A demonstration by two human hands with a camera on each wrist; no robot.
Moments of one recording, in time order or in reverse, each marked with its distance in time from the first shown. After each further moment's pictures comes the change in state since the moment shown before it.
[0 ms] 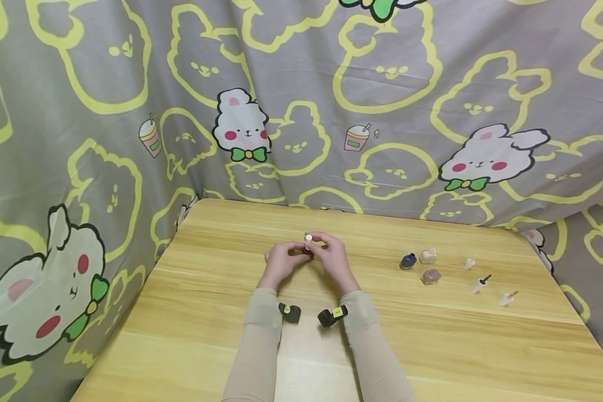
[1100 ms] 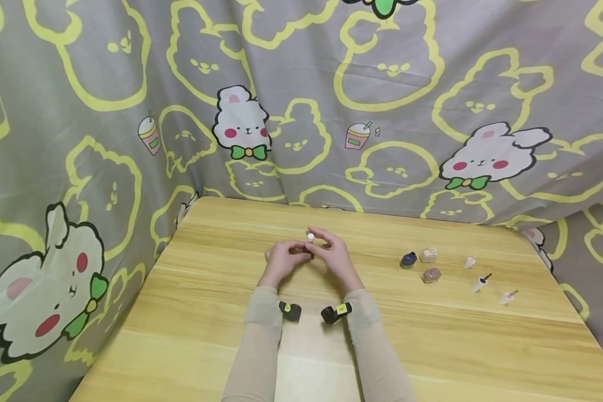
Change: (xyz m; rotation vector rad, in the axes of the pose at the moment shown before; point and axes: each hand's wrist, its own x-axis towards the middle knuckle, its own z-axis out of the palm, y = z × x) left_hand 0.000 -0.001 0.001 -0.004 -0.022 -0.007; right_hand 0.001 0.009 -0.007 0.142 -0.118 0.051
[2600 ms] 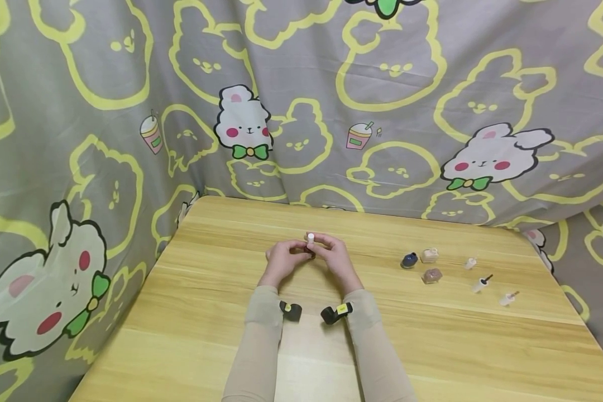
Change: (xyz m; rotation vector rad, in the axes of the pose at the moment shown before) left_hand 0.000 0.000 0.001 0.001 0.009 -0.008; right_hand 0.003 0.007 0.005 0.139 -0.006 0.077
